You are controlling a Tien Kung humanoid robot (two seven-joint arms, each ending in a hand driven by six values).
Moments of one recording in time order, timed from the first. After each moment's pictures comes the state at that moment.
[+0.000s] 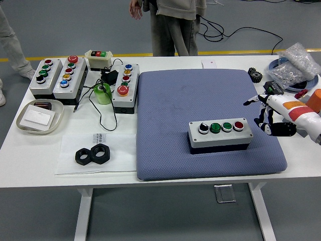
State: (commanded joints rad) left arm -0.11 0.15 -0.27 -0.20 -0.16 0.25 -0.10; right arm 0.48 -0.80 0.76 1.52 -1.64 -0.14 0.07
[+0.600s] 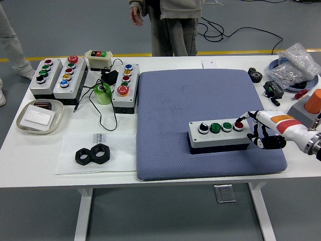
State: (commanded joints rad) left arm -0.11 0.15 -0.28 -0.20 -0.15 0.25 -0.10; right arm 0.51 -0.76 0.67 1.45 -1.66 -0.11 0.05
